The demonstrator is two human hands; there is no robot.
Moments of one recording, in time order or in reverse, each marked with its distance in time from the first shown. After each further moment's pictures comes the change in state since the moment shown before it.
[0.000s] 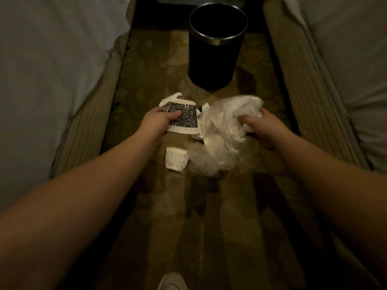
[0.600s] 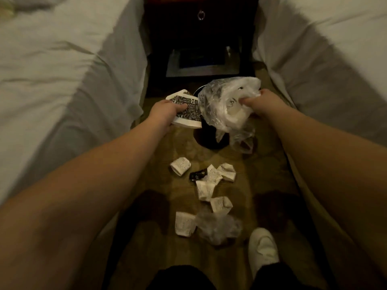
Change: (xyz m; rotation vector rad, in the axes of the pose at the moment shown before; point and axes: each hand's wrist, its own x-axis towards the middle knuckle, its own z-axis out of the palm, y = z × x) left_hand 0.058 0.250 0.066 0.198 0.046 0.156; right_hand 0.089 -0.262 -0.051 -0.163 0.152 -0.151
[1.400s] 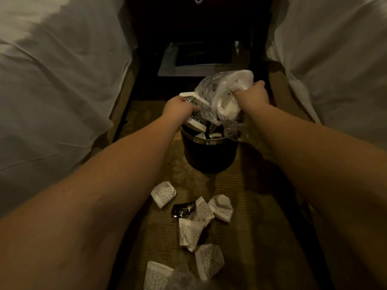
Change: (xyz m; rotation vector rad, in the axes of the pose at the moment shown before) left_hand 0.196 -0.009 0.128 0.384 0.075 0.097; right_hand 0.213 0.002 0.050 -0.038 0.124 -0.006
